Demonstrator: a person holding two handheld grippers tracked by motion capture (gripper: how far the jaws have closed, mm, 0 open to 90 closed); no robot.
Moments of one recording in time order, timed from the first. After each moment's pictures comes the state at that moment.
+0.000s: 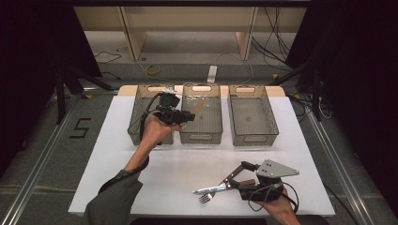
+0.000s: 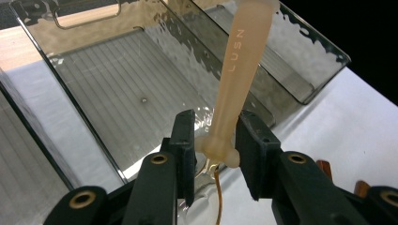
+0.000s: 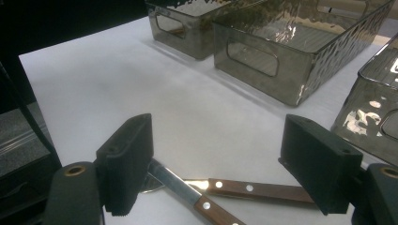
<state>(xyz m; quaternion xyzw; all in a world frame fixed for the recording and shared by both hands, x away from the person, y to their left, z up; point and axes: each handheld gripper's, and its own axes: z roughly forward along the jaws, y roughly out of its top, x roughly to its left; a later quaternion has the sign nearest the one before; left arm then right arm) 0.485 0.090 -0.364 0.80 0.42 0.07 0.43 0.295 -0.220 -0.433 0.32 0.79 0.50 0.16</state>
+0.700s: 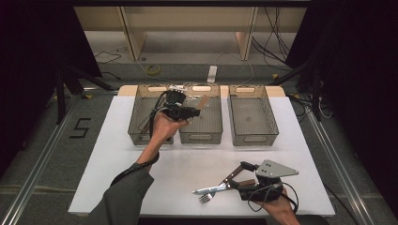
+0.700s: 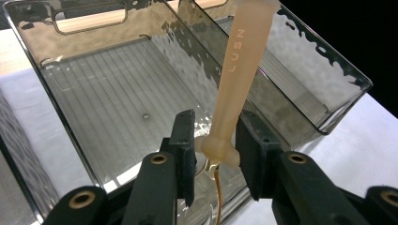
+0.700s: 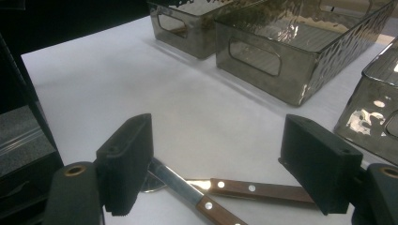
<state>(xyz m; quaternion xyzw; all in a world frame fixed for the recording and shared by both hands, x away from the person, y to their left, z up) 0.507 0.072 -0.377 0.78 0.45 0.07 0.43 0.295 -0.219 -0.434 0.32 0.79 0.50 0.15</state>
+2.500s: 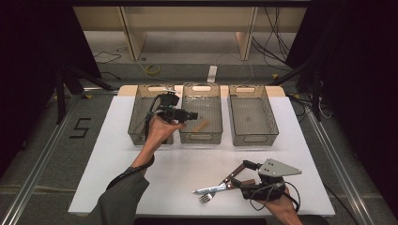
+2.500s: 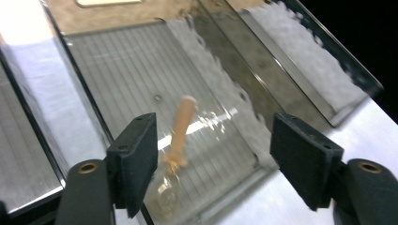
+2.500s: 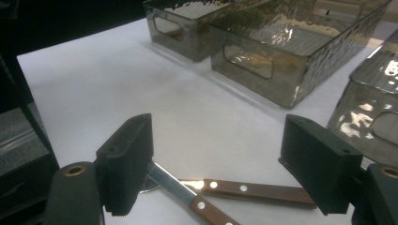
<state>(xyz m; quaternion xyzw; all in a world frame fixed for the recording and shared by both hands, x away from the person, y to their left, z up) 0.500 0.092 -0.387 0.76 0.48 0.05 0.43 0.296 -0.225 -0.430 0.32 0.79 0.50 0.16</state>
